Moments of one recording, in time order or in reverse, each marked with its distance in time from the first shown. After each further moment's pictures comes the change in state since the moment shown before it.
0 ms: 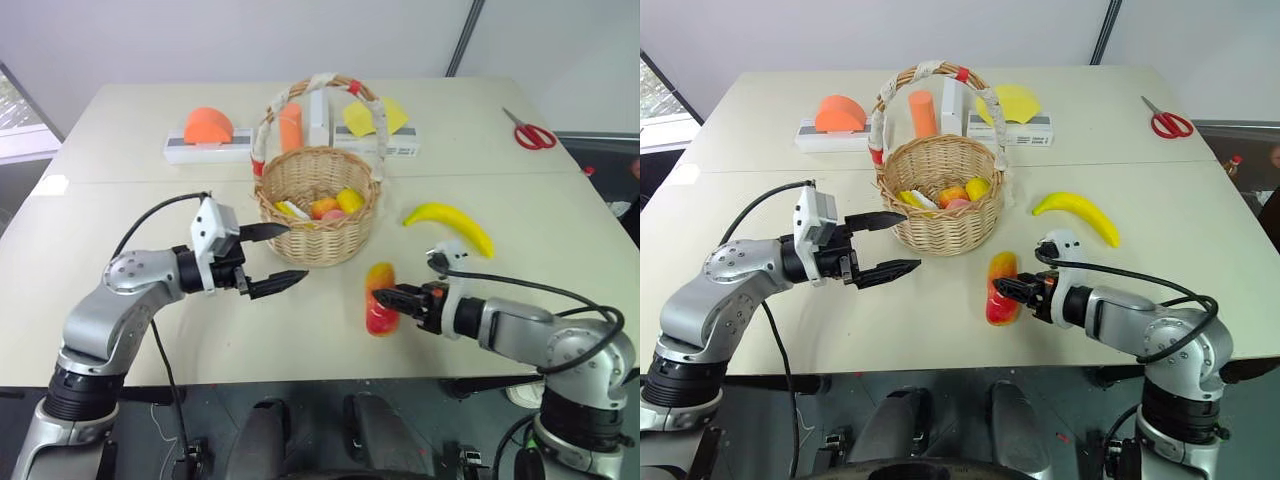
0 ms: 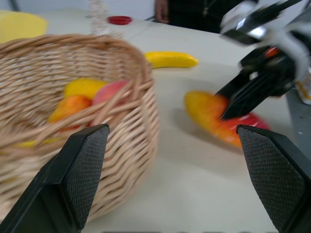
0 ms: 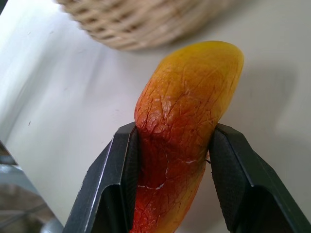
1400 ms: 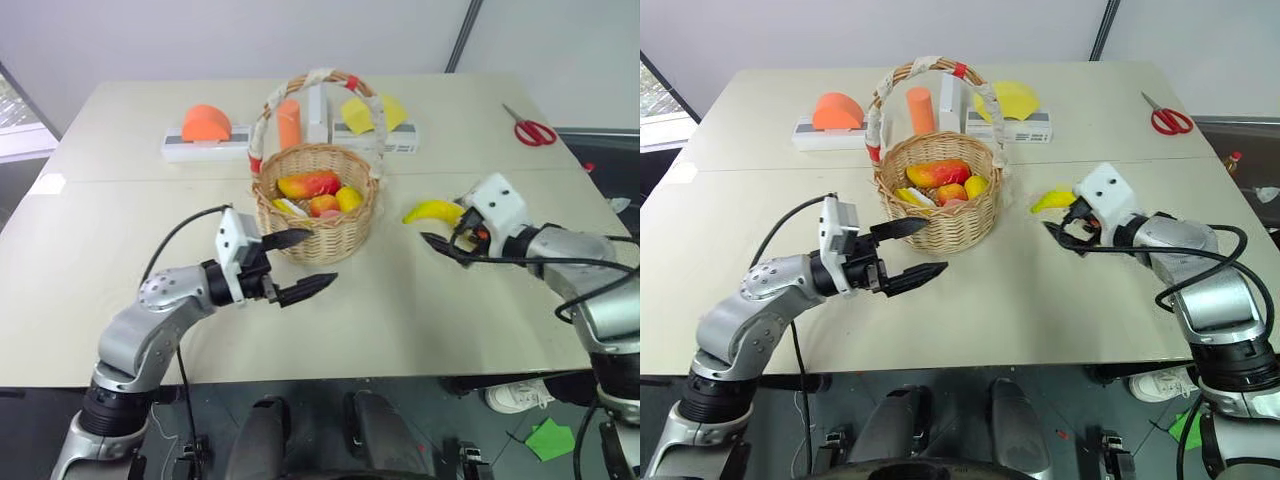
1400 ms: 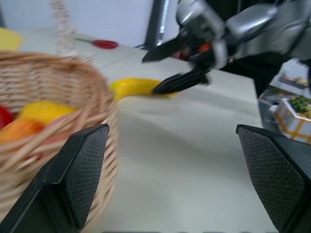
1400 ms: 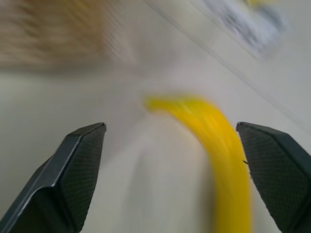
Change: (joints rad) left arm -0.001 -0.166 -0.123 -0.105 -0.041 0.022 0.103; right arm -0.138 -0.342 0.300 0.455 -0.806 -0.771 0.325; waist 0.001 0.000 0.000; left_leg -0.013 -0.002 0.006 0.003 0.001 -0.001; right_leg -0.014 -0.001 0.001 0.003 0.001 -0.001
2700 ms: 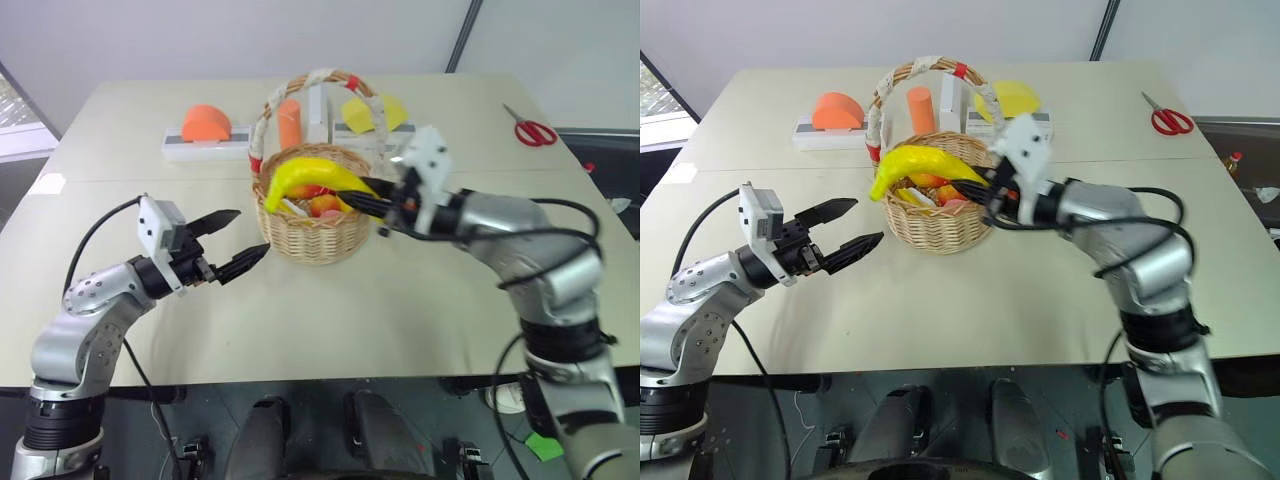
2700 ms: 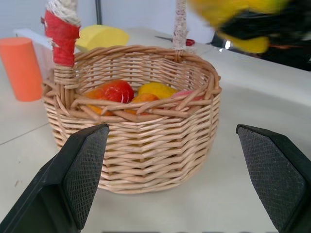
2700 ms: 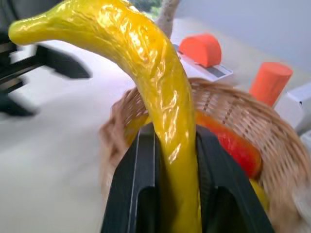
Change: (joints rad) left arm 0.116 0.122 0.278 0.061 -0.023 -0.060 0.031; right arm -0.390 0.374 0.142 -0.145 0.213 0.198 -0.024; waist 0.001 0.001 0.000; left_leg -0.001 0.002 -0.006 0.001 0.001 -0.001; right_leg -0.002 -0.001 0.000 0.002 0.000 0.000
